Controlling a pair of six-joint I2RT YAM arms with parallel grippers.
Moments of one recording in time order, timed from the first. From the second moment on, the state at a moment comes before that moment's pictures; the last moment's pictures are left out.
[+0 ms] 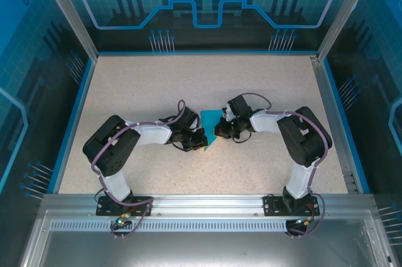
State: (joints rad) left arm -0.63 1.77 0.84 -0.12 0.45 -0.93; right arm 0.50 1.83 0.93 -0.17 -0.50 0.69
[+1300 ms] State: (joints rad) left arm -0.63 1.78 0.90 -0.24 0.39 -0.95; right arm 0.42 1.88 0.94 -0.16 -0.60 0.57
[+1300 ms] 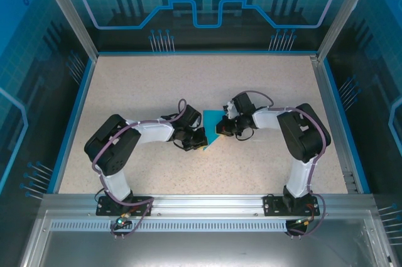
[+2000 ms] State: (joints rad) left arm -0.63 1.79 0.93 -0.30 0.39 -0.95; right arm 0.51 1.80 0.90 -0.10 -0.55 0.58
